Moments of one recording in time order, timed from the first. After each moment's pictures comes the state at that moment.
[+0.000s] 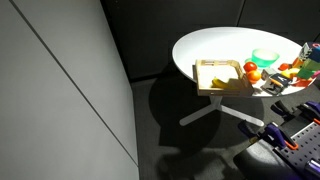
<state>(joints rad) -0.14 -0.46 -0.21 -2.38 -0.13 1.78 -0.21</state>
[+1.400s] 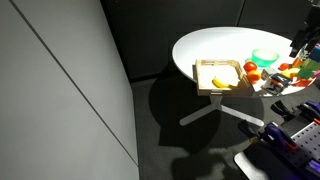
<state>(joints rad) -0.17 -0.32 -0.21 -2.69 -0.14 2.28 -0.21</state>
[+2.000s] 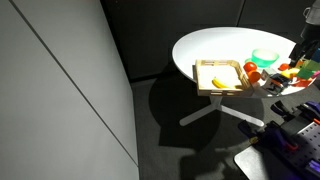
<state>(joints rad) -0.24 -0.16 -0.21 -2.70 -0.25 2.44 -0.20</state>
